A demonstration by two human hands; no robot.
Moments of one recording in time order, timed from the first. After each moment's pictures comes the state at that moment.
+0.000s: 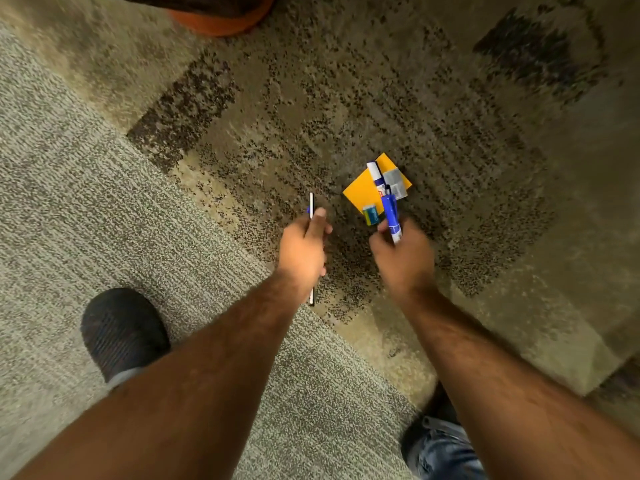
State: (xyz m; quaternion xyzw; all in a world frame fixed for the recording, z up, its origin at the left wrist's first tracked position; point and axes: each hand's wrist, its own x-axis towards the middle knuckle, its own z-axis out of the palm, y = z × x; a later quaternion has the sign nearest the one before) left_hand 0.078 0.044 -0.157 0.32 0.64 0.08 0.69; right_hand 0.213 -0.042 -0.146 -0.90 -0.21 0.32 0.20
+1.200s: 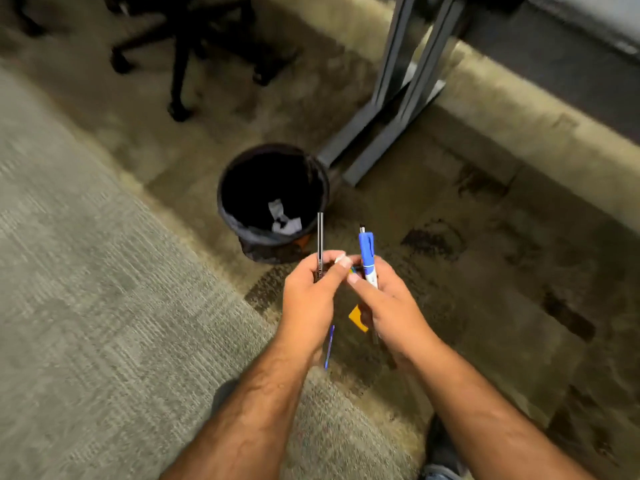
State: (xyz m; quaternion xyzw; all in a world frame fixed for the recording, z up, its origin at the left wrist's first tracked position) left_hand 0.083 0.157 0.313 0.42 0.51 0.28 0.70; right_hand 0.185 0.087 0.330 -0.66 -0.22 0.49 0.53
